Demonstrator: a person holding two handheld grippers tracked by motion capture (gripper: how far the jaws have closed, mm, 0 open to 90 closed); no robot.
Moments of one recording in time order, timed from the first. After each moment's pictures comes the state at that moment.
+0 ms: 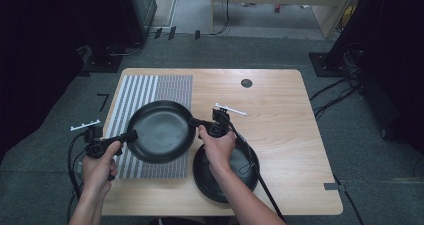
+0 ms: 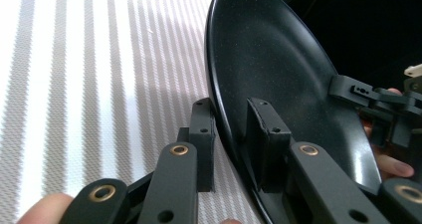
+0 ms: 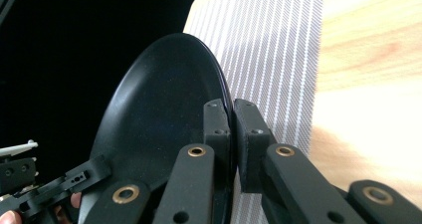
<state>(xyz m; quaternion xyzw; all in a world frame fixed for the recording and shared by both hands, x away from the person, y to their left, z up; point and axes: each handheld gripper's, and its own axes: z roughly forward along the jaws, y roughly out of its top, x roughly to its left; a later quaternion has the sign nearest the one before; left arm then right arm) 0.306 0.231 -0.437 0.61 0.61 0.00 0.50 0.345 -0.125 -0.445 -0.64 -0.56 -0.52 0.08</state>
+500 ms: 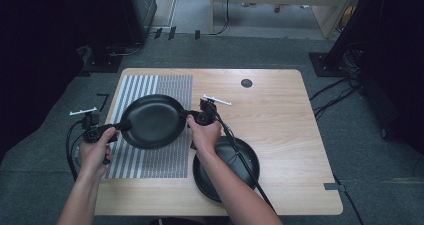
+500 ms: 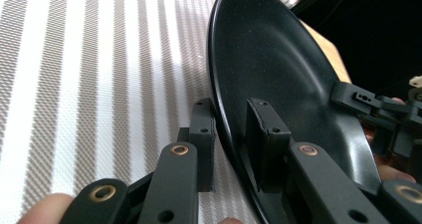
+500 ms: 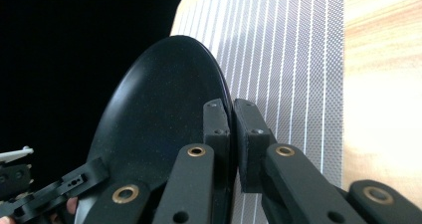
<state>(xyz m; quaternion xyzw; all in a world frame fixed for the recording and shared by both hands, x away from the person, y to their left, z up) 0.360 0.259 -0.458 0.60 0.64 -0.01 0.48 0.397 -0.091 -0.470 -0.66 -0.55 -0.51 0.09</state>
